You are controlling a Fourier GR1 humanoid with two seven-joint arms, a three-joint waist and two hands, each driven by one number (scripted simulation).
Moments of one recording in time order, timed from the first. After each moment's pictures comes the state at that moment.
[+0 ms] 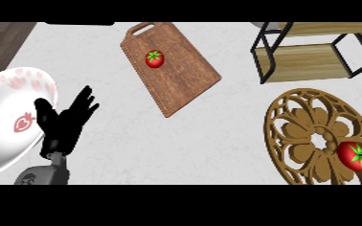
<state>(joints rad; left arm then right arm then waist) -0.08 0.19 0.06 -1.40 0.13 0.00 0.27 -1.36 -0.80 -0.19 -0.40 0.43 0.23 -0.08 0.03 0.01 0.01</state>
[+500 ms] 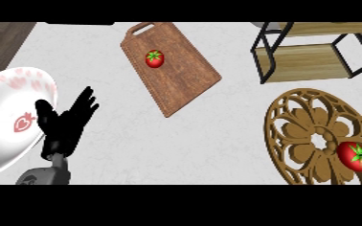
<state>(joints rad) -0.06 0.18 0.05 -1.42 0.13 0.00 0.27 -1.43 -0.82 -0.39 -0.30 0.25 0.24 0.00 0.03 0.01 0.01</state>
